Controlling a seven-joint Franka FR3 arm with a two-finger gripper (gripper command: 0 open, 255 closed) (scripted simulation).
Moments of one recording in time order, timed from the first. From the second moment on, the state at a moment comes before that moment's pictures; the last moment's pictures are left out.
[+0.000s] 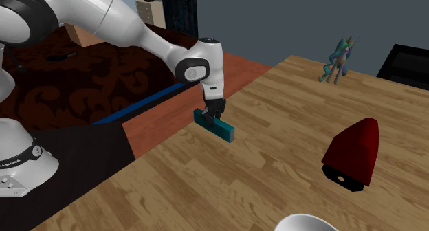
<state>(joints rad) -0.05 0.64 0.20 -1.68 -0.23 2.34 1.13</state>
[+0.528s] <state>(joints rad) -0.06 0.61 0.20 -1.68 -0.22 2.31 1.13</state>
